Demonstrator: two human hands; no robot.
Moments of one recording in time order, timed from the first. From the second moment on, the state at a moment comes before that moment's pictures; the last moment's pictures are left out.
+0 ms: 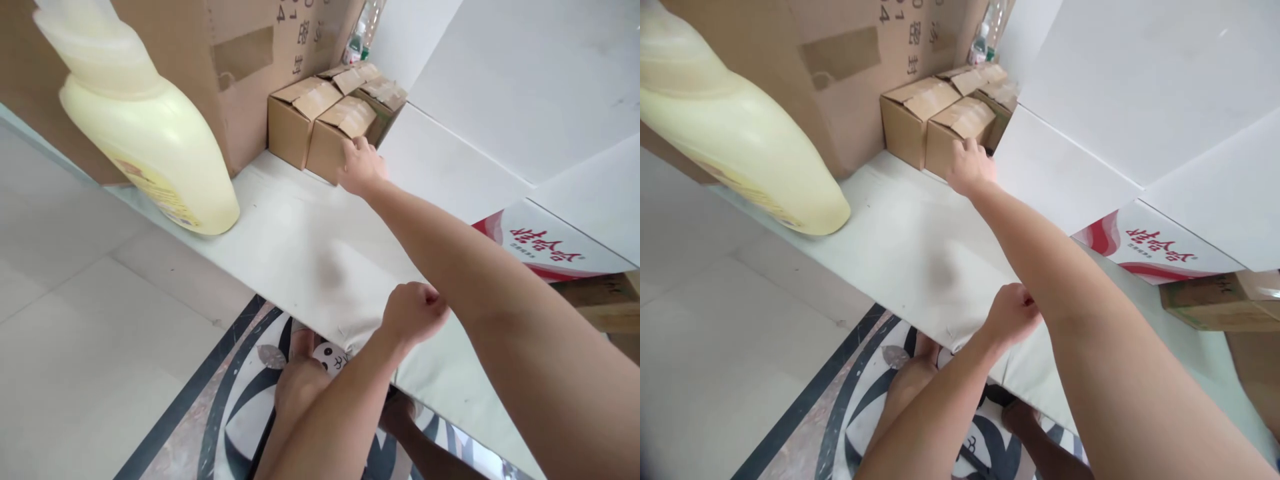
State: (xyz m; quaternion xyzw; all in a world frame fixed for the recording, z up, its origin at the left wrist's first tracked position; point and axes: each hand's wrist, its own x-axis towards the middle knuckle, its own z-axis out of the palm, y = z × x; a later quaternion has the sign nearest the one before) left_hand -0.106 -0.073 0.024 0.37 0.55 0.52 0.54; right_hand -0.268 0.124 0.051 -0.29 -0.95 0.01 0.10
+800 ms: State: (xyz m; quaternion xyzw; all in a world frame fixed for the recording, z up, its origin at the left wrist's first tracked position) left_hand -0.136 -0.076 0.010 0.20 0.69 0.69 0.08; right_hand 0.002 0.066 0.048 -0.30 -0.95 -0.01 0.12
